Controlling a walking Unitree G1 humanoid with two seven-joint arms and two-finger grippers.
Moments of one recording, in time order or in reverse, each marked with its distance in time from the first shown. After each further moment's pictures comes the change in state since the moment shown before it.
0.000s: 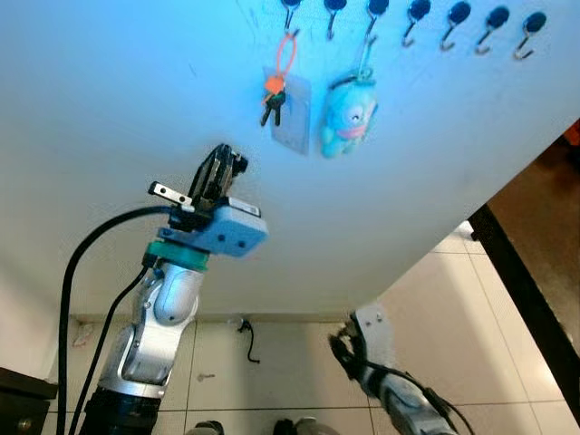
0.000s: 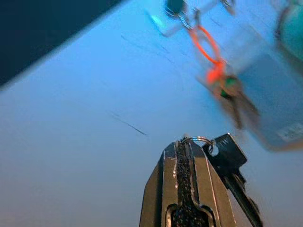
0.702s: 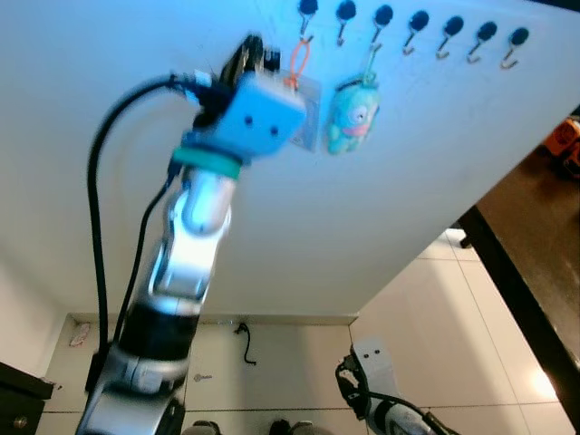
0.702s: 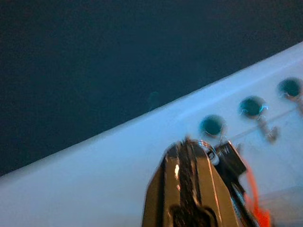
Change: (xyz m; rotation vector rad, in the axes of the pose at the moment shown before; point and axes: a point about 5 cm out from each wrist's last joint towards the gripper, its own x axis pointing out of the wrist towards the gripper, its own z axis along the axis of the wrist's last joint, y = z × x) left arm 0.112 -0.002 0.047 -0.114 -0.105 -0.092; right arm -0.005 0.008 -0.022 -0.041 0.109 -0.006
